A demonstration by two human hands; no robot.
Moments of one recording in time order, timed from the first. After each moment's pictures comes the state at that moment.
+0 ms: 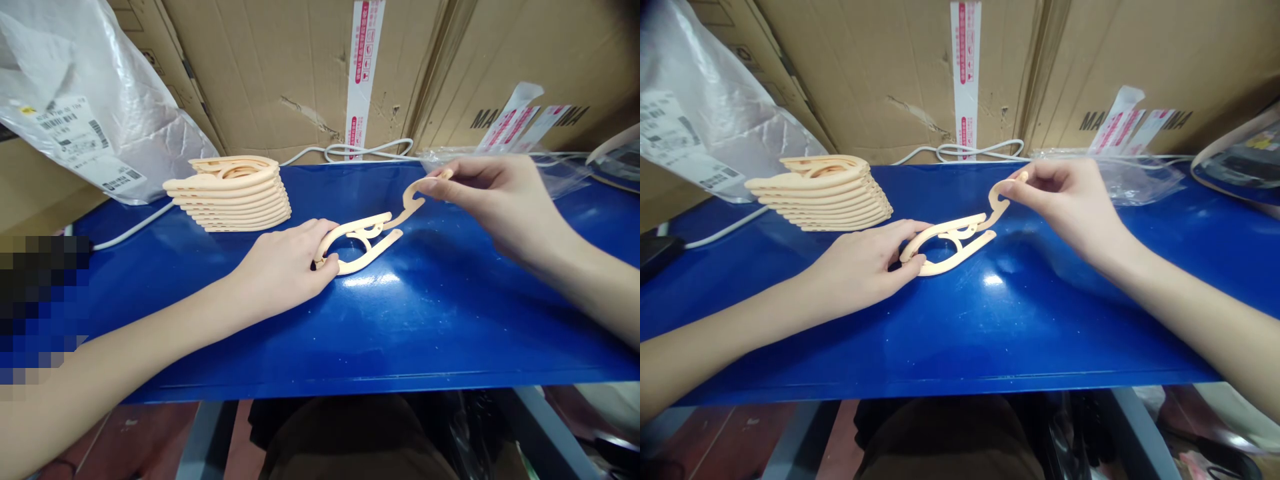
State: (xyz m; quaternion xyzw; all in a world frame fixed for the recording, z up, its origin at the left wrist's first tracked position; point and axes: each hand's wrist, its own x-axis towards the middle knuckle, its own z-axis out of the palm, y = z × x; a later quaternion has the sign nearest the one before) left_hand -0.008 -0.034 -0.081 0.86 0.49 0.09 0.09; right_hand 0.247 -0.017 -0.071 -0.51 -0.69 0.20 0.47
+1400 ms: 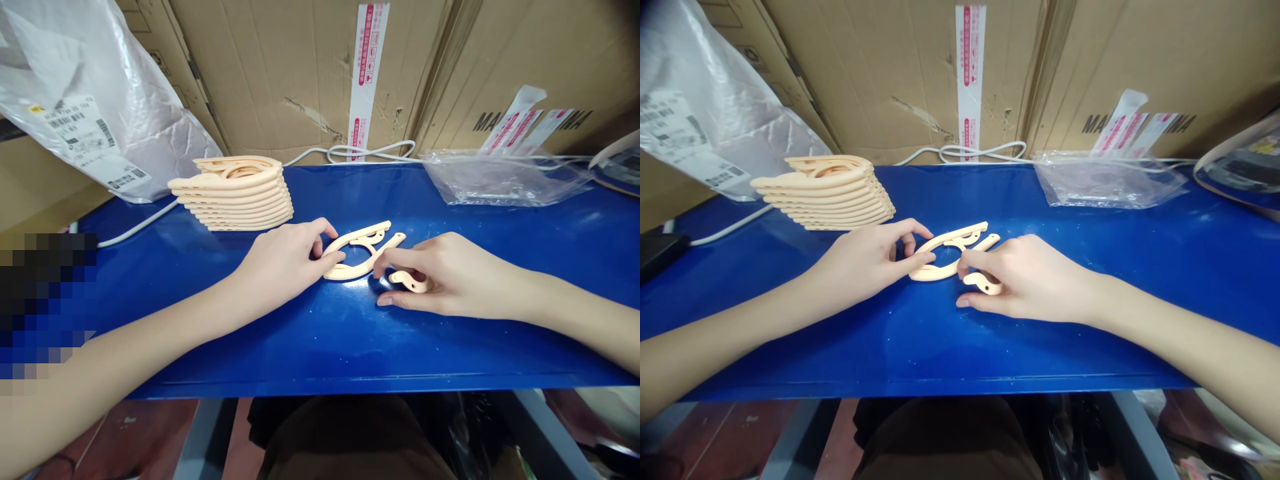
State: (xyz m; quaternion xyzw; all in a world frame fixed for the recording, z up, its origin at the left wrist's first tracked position) left_hand -0.013 -0.025 -0.091 0.84 0.50 0.15 0.14; right_hand 0.229 -0.049 -0.082 -0.35 -0.93 0.10 0.08
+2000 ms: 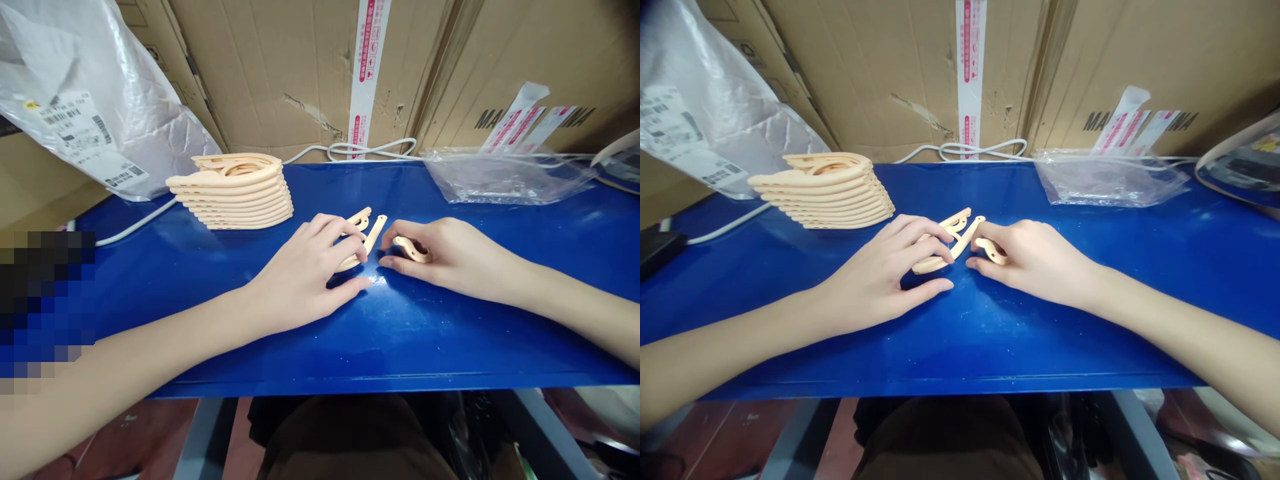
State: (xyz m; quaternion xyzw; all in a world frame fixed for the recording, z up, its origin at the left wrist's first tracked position) left_hand -0.002 -0.040 -0.095 0.93 0.31 0.20 0.06; right_hand 0.234 -0.036 -0.088 -0.46 -0.88 0.09 0.10
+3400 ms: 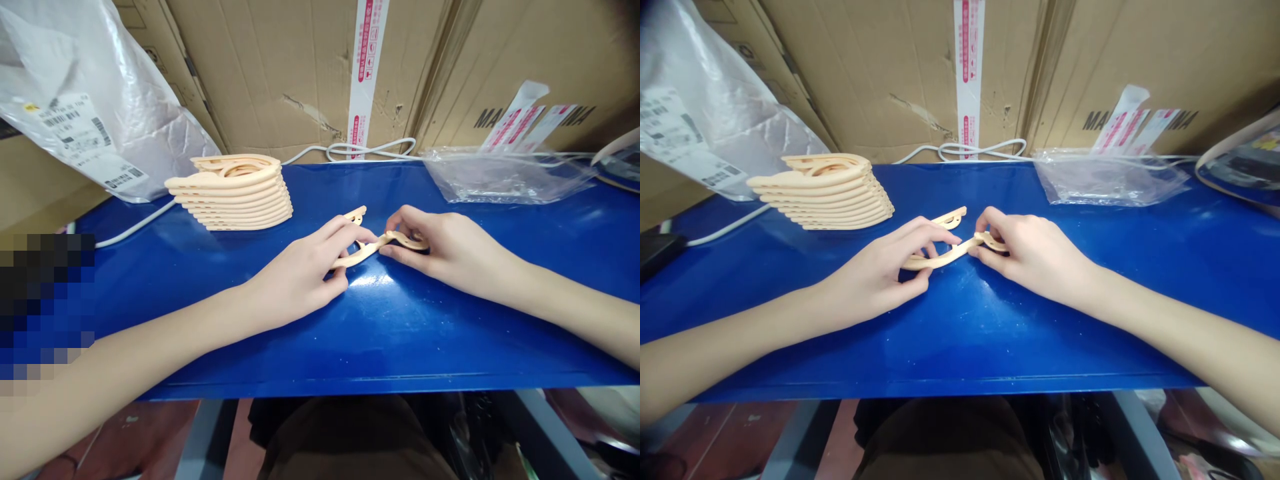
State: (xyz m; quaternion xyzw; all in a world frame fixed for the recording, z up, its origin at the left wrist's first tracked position) left_hand -0.006 -0.034 -0.098 0.91 0.29 0.23 0.18; right_hand 0.235 -0.033 -0.094 -0.49 -0.86 0.04 0.17
